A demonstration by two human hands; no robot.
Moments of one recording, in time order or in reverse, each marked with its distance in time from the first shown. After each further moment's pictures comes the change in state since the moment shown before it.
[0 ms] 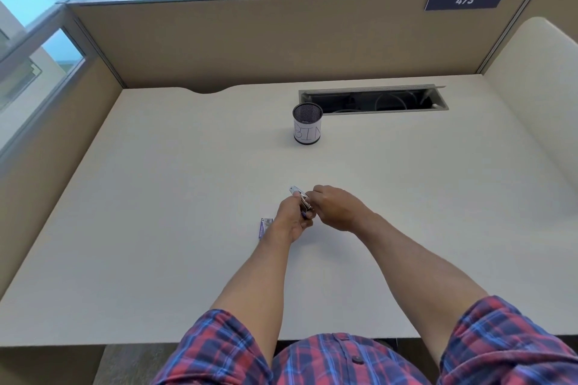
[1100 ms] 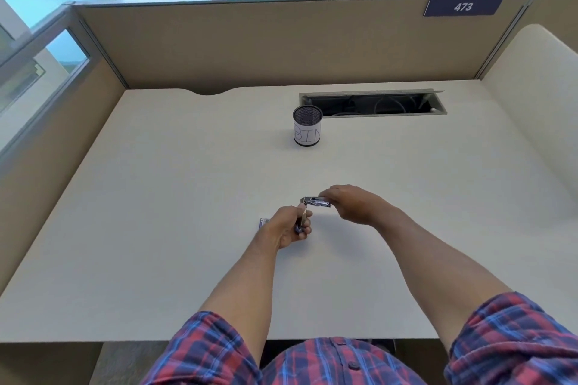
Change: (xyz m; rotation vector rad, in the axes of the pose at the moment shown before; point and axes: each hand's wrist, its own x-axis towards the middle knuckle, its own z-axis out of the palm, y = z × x) left_hand -0.011 -0.001 -0.016 0.279 -0.069 -0.122; right_hand -0.013 0.038 -0.015 0.086 -0.126 0.069
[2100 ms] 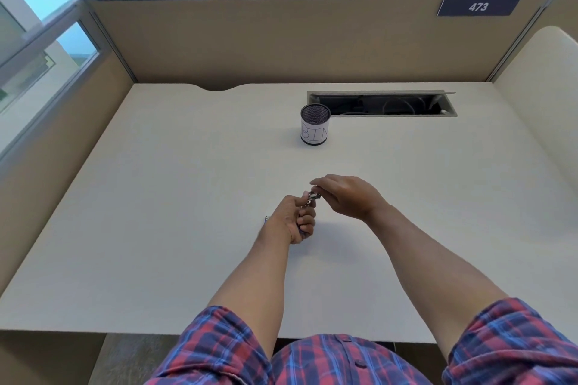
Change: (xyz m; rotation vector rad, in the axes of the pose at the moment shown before) left_hand 0.002 0.006 -0.005 -0.396 -0.149 -0.168; right_hand 0.002 -0.037 -0.016 -0.055 0.549 -0.308
